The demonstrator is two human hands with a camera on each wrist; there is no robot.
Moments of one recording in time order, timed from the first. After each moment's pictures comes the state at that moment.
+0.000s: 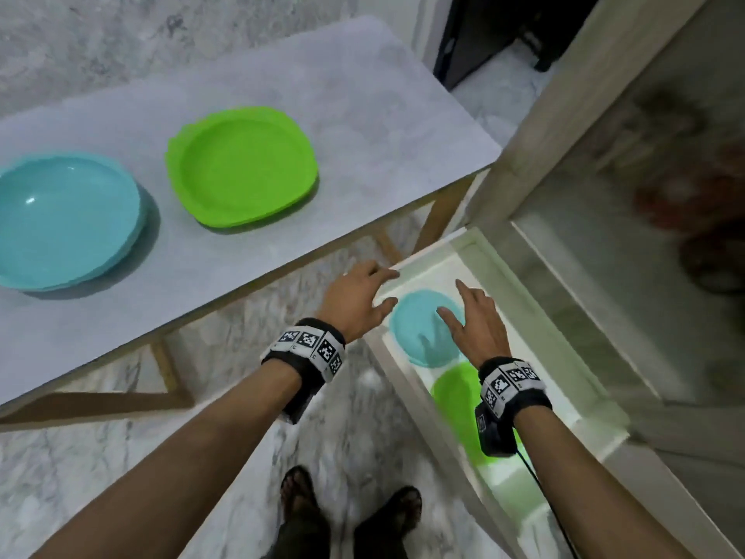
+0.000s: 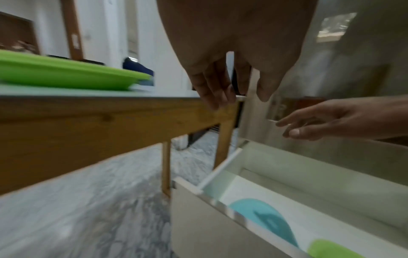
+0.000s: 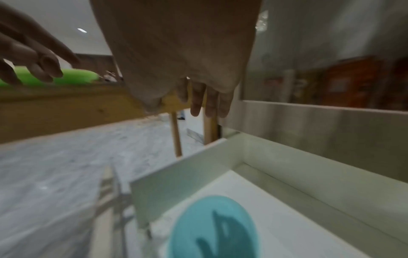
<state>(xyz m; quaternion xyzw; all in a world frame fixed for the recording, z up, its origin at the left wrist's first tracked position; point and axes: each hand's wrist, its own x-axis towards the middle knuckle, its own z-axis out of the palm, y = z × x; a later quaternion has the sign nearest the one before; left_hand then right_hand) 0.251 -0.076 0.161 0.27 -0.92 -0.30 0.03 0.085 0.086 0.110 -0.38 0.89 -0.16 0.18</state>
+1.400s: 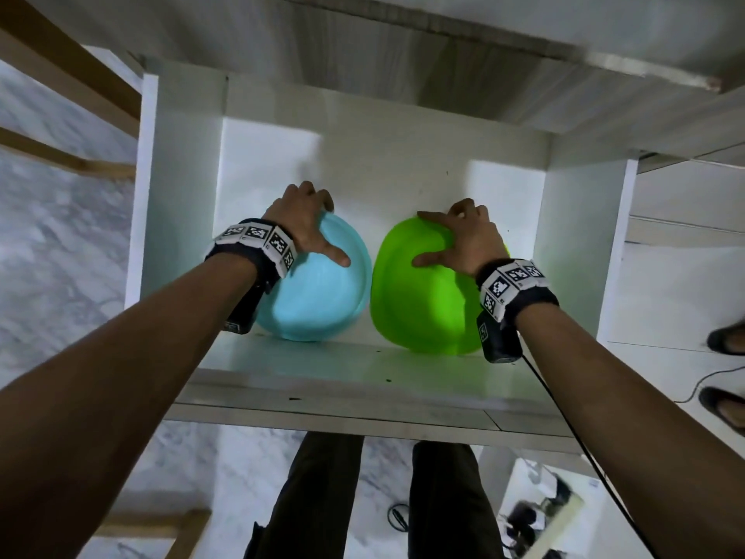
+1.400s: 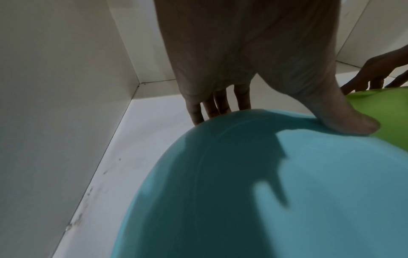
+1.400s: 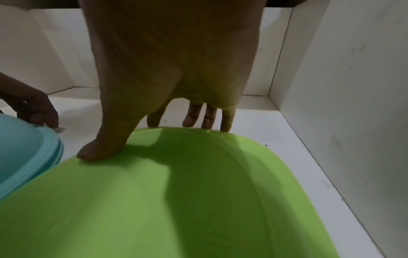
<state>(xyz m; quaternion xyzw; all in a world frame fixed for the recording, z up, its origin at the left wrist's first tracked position) -0.033 -0.015 -0.130 -0.05 -0.90 -0.15 -0.41 -0.005 0.256 -0.150 0.01 0.94 -0.16 0.31</state>
